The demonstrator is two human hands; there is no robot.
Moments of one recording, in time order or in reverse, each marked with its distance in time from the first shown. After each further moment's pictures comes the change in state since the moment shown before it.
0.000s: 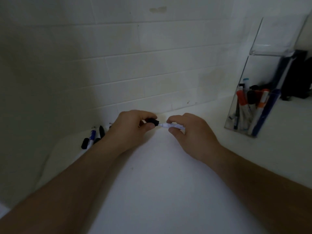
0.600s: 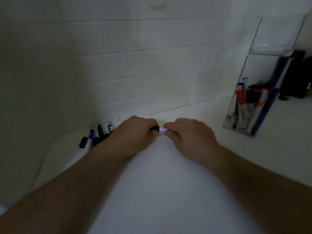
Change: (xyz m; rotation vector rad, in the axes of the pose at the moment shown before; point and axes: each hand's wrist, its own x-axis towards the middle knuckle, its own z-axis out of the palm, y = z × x) left_hand -0.001 0.005 0.010 0.262 -0.204 0.104; right_hand -0.010 -0.014 -0.008 -0.265 -0.039 -0.076
